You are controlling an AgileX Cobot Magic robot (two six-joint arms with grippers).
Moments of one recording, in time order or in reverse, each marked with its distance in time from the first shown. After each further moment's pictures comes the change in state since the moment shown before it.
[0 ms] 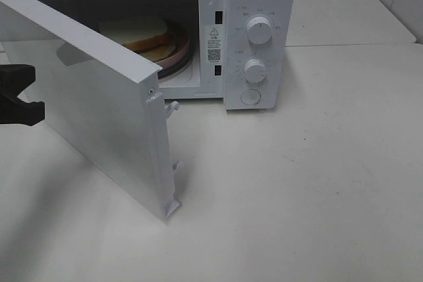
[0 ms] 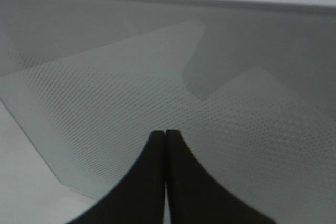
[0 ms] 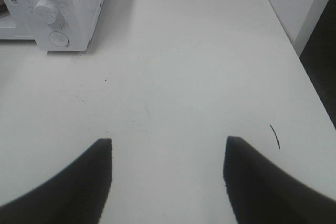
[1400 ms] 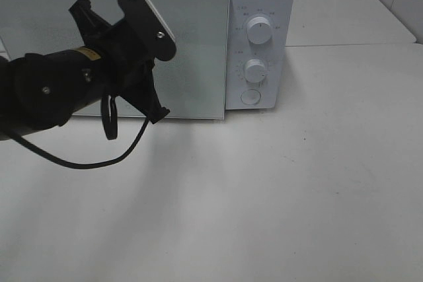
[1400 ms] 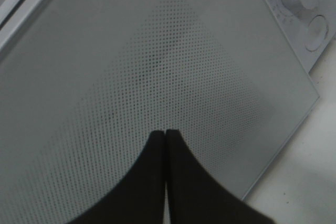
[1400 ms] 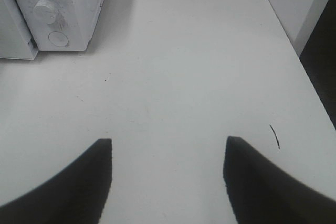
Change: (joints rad) left arm -0.486 0.388 -0.455 -0.862 0.012 1.343; right arm 0.000 0.000 0.000 0.000 0.000 0.000
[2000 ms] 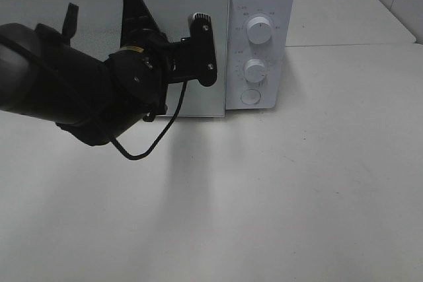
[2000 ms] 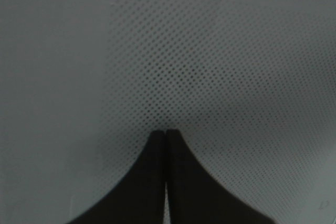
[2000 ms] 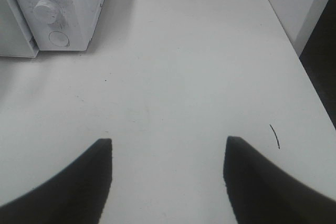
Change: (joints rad) left arm -0.088 0.218 -0.233 -0.422 -0.250 0.801; right arm 0.000 0.000 0.000 0.000 0.000 0.000
